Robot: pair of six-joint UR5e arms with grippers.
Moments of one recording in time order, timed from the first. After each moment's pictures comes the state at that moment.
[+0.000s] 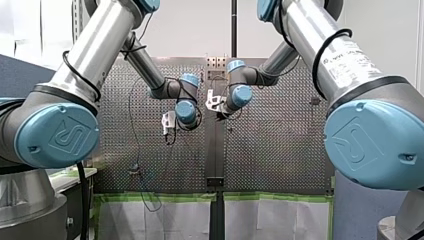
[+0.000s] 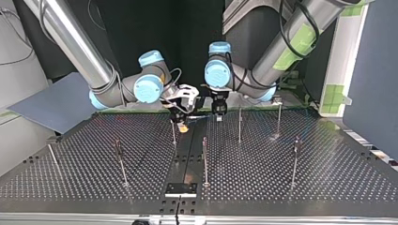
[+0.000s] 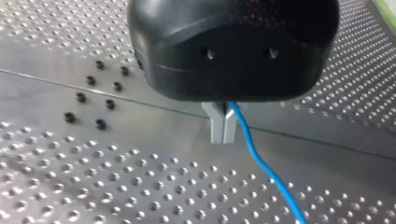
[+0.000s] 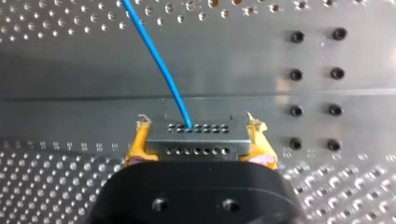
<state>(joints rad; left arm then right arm) -0.41 -2.06 -1.68 -2.74 -1.97 -1.74 2.23 -0.92 1.24 -0.06 1.52 1.72</state>
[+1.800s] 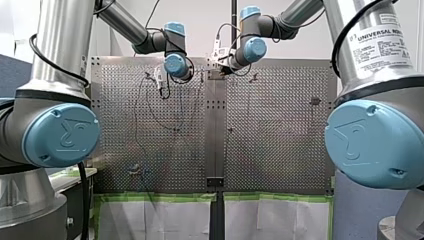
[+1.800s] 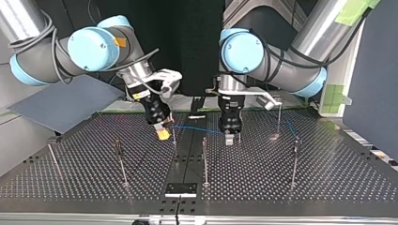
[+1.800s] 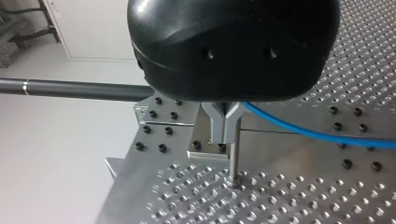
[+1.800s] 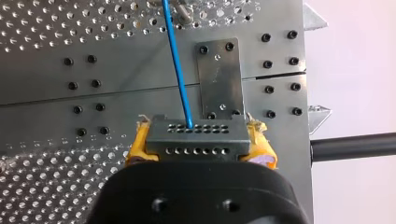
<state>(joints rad) -0.38 -1.71 -1.66 -2.80 -1.91 -1.68 2.22 -1.29 1.37 -0.06 1.46 1.72</state>
